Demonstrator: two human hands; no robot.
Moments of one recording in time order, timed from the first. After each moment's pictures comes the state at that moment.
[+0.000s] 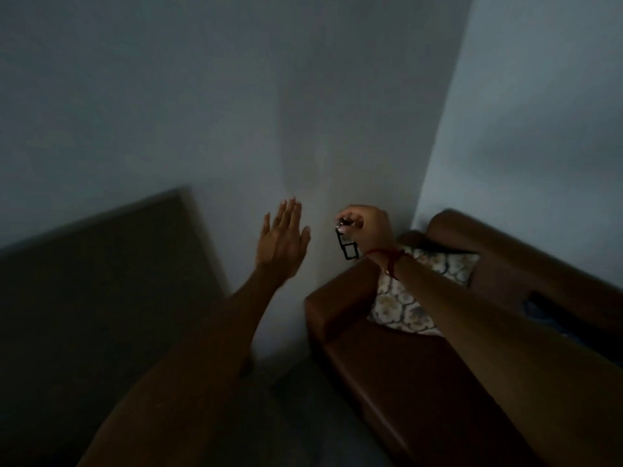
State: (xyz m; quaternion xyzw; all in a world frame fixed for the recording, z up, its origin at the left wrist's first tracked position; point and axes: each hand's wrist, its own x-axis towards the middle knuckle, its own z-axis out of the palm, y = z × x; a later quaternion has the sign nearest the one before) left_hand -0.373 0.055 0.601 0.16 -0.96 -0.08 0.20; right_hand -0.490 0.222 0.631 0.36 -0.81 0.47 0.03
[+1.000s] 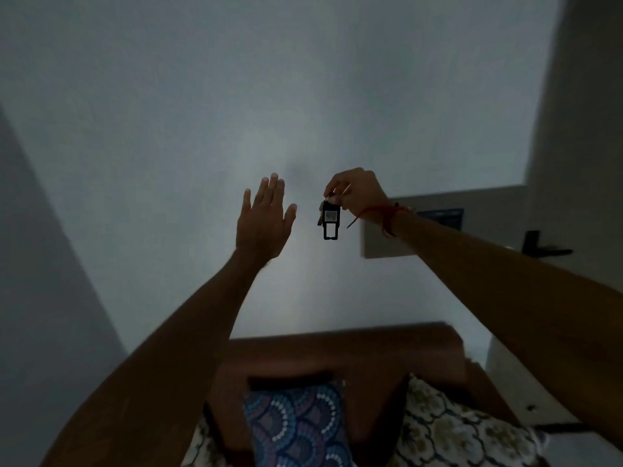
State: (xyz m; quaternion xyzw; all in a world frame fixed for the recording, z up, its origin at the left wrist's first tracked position) left_hand -0.626 0.716 0.853 -0.29 -0.88 -0.11 0.35; right_hand -0.567 0.933 0.899 0.09 -0.89 0.29 0.34
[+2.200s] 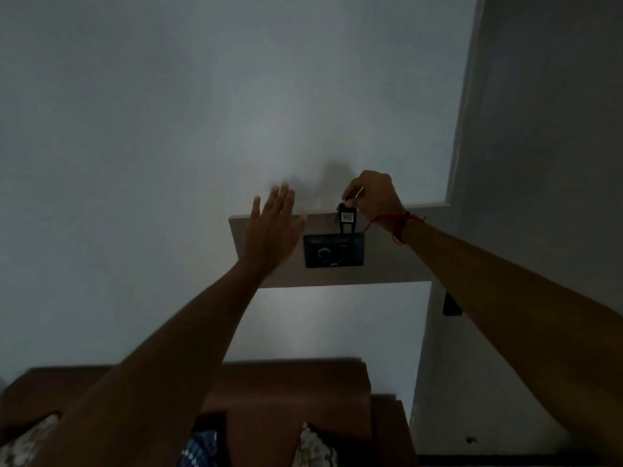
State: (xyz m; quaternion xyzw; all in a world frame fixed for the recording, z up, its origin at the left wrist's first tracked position) left_hand -0.704 1.153 0.807 -0.29 -0.91 -0.08 0.27; right_hand -0.665 1.384 0.848 0.03 -0.91 0.25 0.34
